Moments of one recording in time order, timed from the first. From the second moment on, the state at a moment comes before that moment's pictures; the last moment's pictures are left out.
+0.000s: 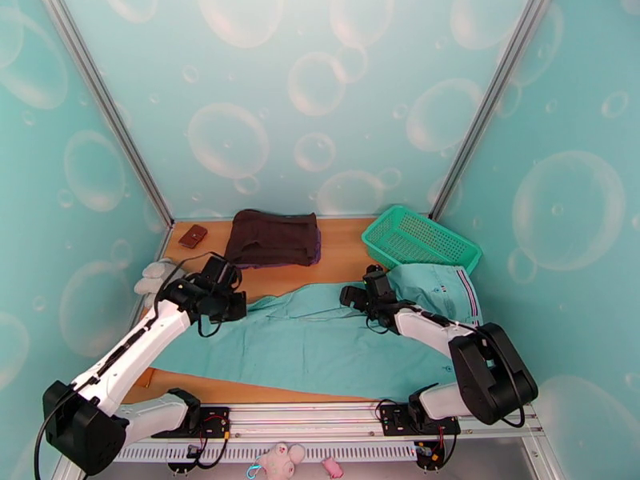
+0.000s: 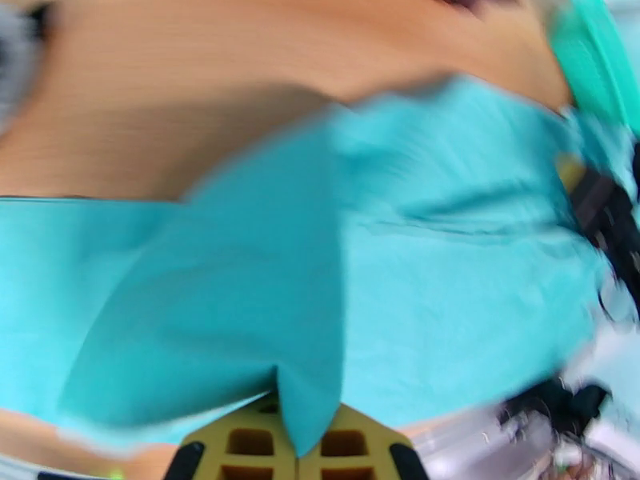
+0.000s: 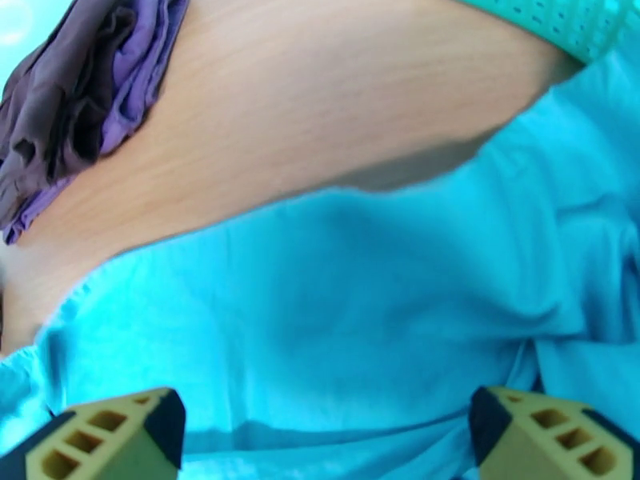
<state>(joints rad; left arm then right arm) -0.52 1.19 0.99 -0.86 0.27 -0.55 0.32 1.45 0.66 -0.05 0.05 0.54</state>
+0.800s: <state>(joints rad) -0.85 1.37 1.15 -0.83 -0.45 -0.53 0.30 1.51 0.67 -0.05 0.05 0.54</state>
